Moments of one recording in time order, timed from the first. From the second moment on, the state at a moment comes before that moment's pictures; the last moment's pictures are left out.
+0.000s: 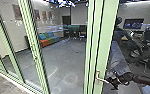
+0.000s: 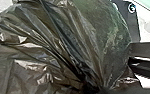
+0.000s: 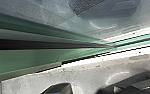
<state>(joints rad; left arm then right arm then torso) 1.51 3.01 -2.67 -0.07 0.10 0.12 -0.44 2.41 -1.80 0.01 -0.66 1.11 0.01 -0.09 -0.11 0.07</state>
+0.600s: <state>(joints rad) 1.51 3.01 -2.68 -0.07 0.10 0.12 -0.52 2.51 -1.93 0.00 -0.60 1.11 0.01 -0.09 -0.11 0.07</state>
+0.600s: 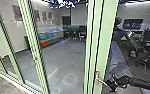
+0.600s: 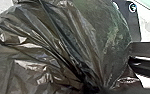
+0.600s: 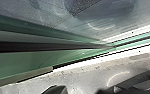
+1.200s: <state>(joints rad) 1.51 3.01 -2.68 -0.07 0.10 0.12 -0.57 2.61 -2.07 0.00 -0.54 1.09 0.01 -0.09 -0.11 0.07</state>
